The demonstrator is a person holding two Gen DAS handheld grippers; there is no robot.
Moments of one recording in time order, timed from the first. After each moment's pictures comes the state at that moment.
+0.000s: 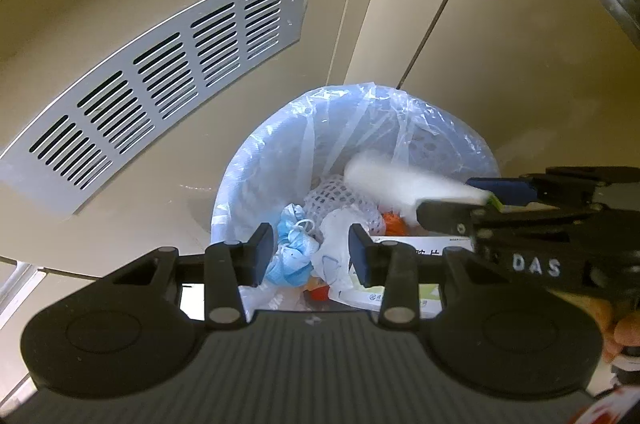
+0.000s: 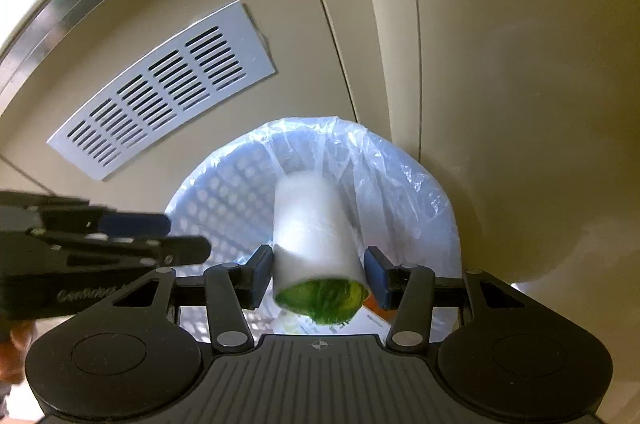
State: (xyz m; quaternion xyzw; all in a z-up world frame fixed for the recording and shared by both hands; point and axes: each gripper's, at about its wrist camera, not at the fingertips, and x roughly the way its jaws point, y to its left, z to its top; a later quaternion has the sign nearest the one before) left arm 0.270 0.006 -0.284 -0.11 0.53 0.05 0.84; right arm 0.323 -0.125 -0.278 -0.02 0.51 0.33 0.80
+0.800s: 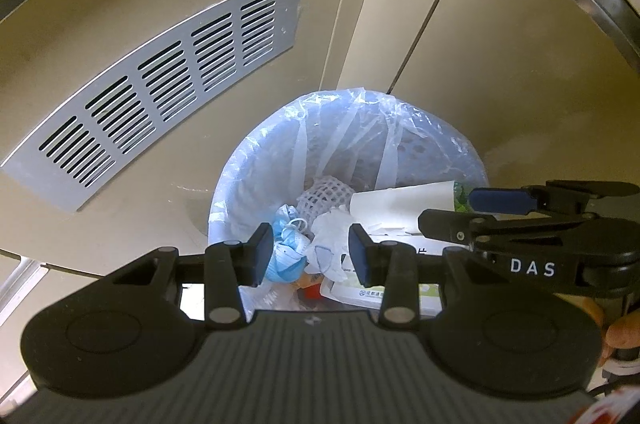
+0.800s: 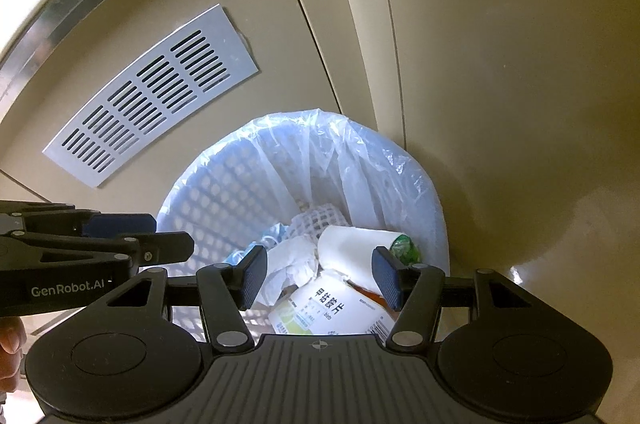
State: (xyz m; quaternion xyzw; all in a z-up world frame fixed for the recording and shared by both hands) left arm 0.264 0.000 -0.276 -0.11 0.53 0.04 0.84; right arm 0.317 -0.138 -0.273 -0.01 0.51 0.31 0.80
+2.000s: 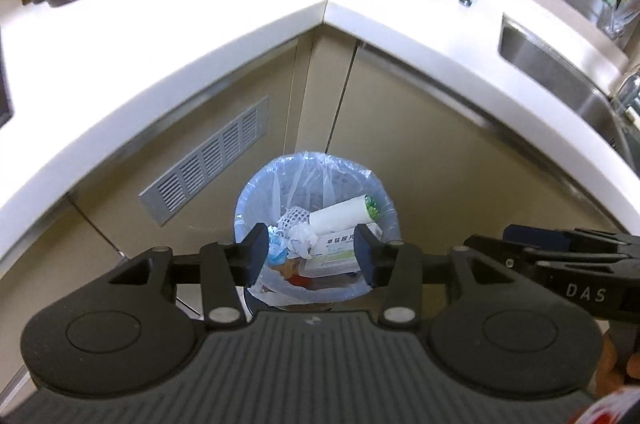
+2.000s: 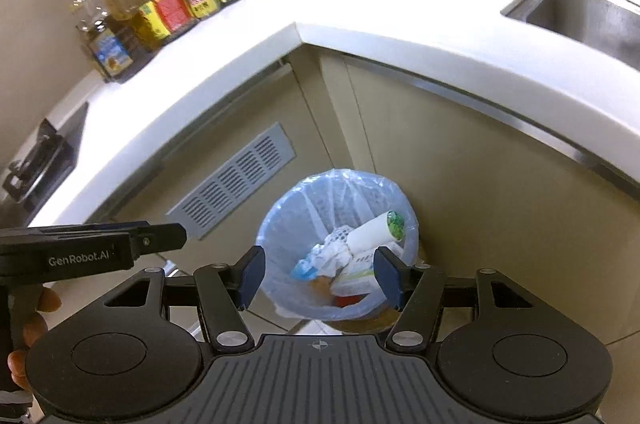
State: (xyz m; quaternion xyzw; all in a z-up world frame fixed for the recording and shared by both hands) left arm 0.123 -0.006 -0.089 -0.08 0.43 -0.02 0.90; right arm 0.126 -0.183 -0.093 0.09 0.40 0.22 0.88
